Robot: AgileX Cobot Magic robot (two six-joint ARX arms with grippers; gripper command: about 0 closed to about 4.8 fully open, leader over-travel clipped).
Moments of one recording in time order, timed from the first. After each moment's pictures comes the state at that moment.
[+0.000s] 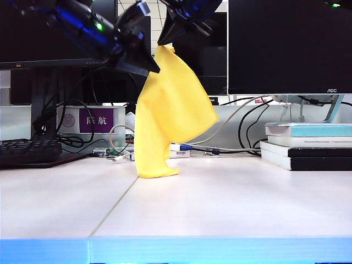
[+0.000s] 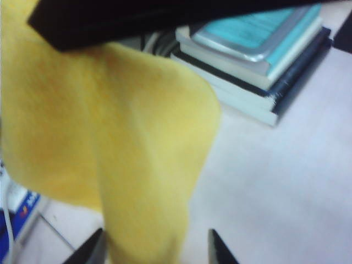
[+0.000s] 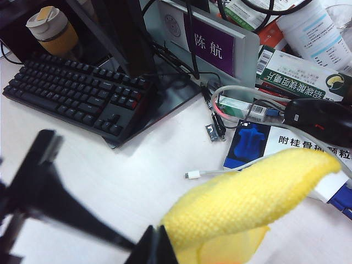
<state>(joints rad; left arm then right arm) -0.32 1.84 1.56 -0.17 0.56 0.32 0.45 2.50 3.07 -1.10 -0.42 -0.05</state>
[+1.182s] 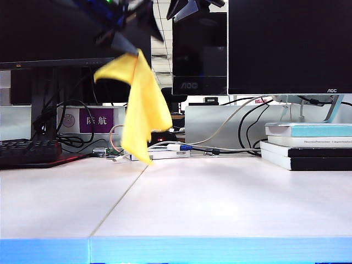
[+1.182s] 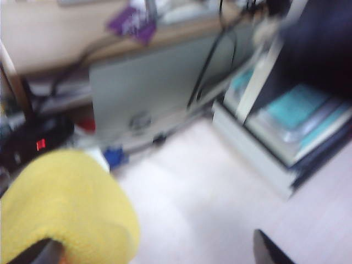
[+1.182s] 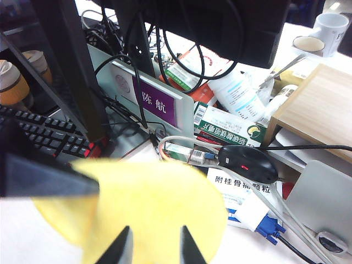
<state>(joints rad) -0.32 1.93 1.95 -0.42 0.42 0.03 0.45 2.42 3.07 -1.01 -0.23 -0.05</state>
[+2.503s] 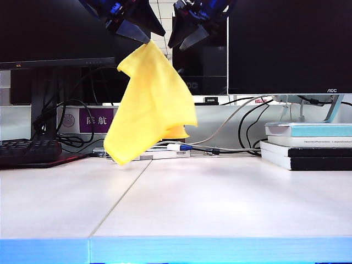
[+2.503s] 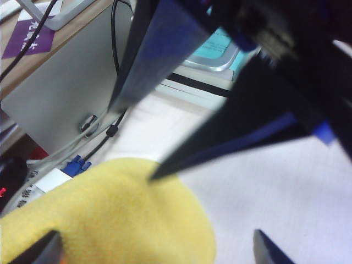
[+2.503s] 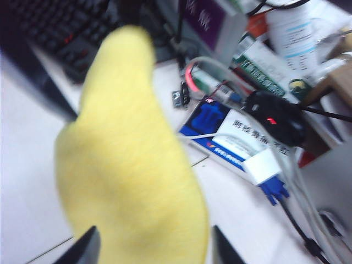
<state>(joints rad) -0.32 1.93 2.04 -0.70 0.63 0.55 0.41 2.44 3.01 -1.22 -0.40 -0.47</state>
